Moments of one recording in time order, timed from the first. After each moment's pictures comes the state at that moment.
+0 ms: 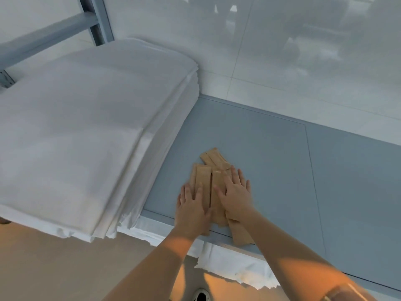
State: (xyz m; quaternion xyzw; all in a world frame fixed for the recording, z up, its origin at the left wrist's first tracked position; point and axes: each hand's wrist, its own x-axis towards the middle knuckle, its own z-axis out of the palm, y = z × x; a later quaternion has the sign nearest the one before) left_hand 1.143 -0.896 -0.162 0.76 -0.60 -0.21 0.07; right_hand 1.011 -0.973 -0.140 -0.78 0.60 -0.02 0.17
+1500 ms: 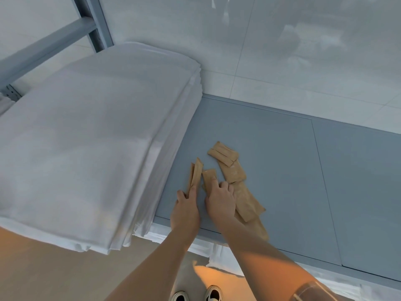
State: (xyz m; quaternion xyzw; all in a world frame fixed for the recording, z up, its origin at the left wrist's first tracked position) left_hand 1.183 -0.890 -0.137 0.81 -0.52 -0.24 0.12; right_hand 1.096 -0.946 -0.136 -0.72 0.68 -0.02 0.16
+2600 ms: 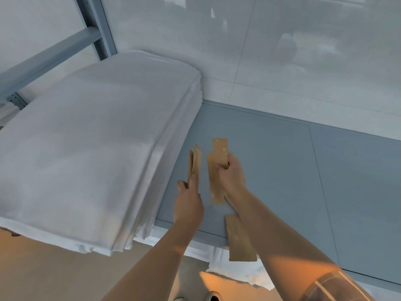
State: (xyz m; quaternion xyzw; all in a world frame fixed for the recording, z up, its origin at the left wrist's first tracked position) left_hand 1.185 -0.907 -0.100 0.80 -0.52 -0.23 0.21; right_hand 1.085 -1.000 -0.069 -0.54 0.66 -0.30 0.42
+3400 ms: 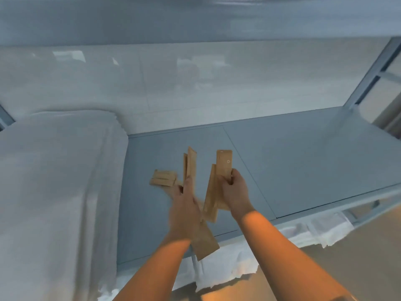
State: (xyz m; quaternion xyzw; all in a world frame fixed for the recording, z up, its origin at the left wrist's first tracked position) left_hand 1.093 -0.898 -0.028 0.63 -0.69 -0.23 0.29; right_hand 0.954 -0.905 -0.006 -0.37 0.71 -0.48 0.36
